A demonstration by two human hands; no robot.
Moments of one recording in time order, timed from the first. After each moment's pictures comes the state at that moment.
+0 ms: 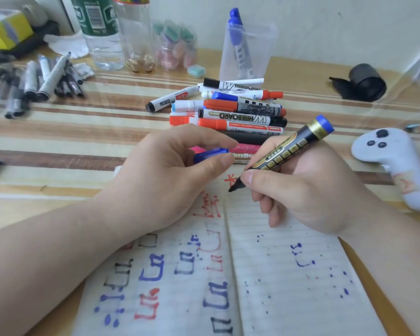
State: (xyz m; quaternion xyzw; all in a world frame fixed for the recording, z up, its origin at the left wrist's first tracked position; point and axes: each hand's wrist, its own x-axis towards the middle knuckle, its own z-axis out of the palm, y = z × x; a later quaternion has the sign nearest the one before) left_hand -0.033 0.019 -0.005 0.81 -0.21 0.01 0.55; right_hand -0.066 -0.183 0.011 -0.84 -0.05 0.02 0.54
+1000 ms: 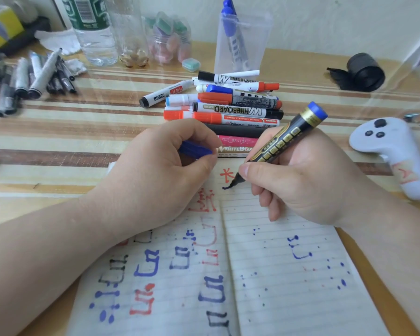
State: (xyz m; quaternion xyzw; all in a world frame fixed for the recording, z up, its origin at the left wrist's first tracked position) left_hand -0.033 0.018 -0.003 0.88 -0.21 0.05 0.43; right_hand -0.064 -0.186 0.013 -0.86 -0.04 0.02 0.51
